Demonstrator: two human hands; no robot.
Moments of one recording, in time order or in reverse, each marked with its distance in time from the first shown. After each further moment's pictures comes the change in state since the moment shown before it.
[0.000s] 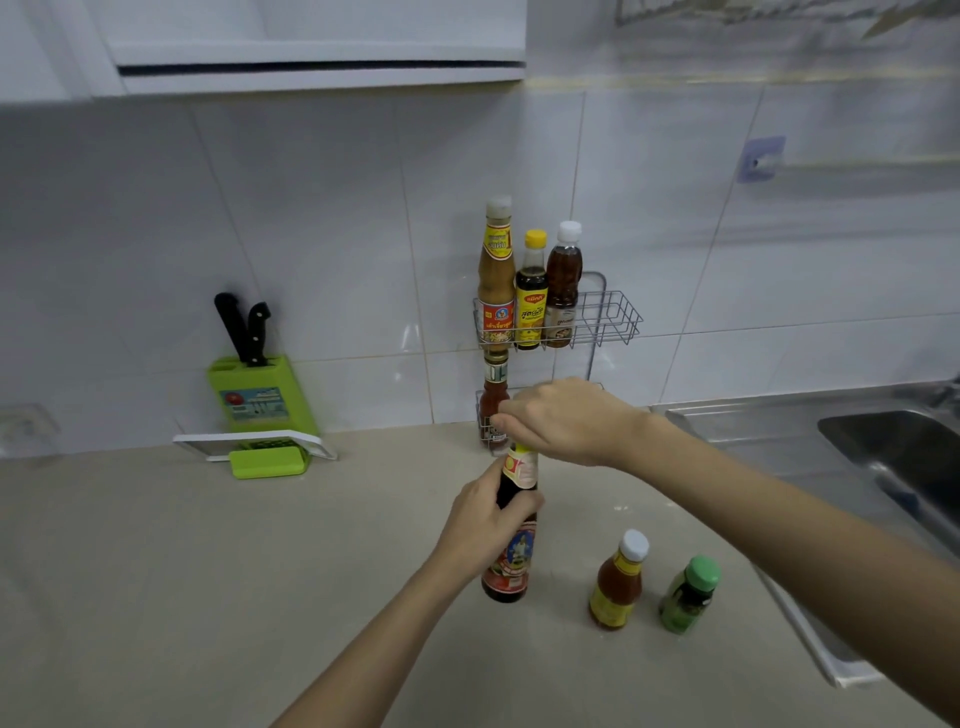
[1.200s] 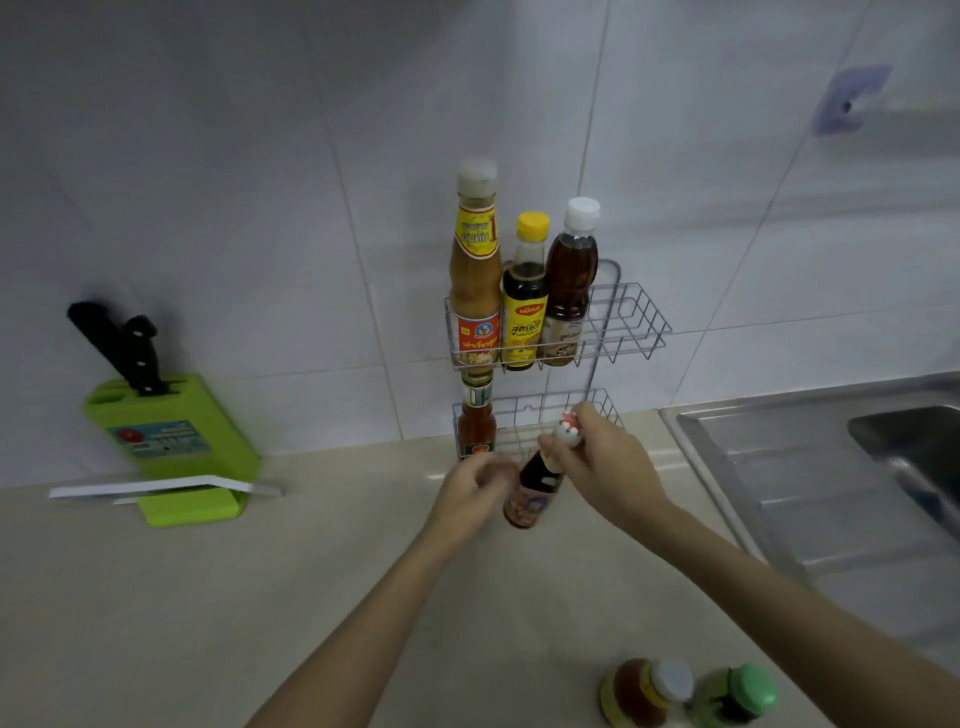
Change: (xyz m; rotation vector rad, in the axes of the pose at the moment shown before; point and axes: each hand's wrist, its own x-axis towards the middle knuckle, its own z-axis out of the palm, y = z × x) left_hand 0.176 -0.086 0.013 -0.178 -0.057 -0.142; right_hand 0.033 0.096 0.148 0.649 0.264 0.739
